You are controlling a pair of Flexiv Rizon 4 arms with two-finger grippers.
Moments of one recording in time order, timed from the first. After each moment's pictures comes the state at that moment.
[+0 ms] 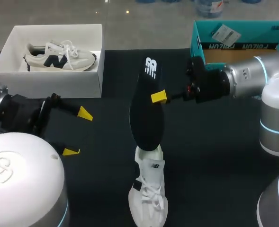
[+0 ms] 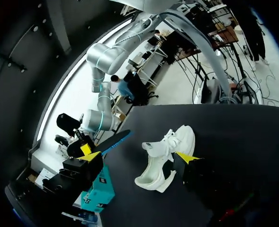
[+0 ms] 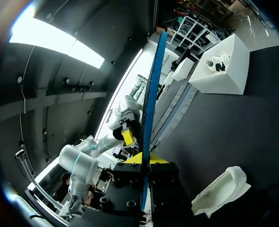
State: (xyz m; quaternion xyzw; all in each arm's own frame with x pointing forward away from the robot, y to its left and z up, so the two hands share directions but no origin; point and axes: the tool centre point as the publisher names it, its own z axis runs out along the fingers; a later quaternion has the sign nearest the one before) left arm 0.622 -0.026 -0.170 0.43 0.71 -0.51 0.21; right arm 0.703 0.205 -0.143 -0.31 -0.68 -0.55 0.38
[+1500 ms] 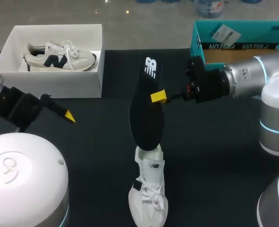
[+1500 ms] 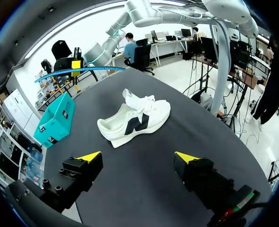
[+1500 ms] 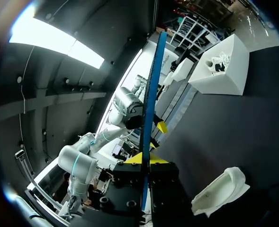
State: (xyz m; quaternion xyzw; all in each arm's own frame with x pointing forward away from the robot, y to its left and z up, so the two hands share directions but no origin) left arm 0.667 0.044 -0.238 0.24 0.89 -0.39 0.05; right arm 0.706 0.204 -0.146 -0.31 -0.68 -0.55 0.38
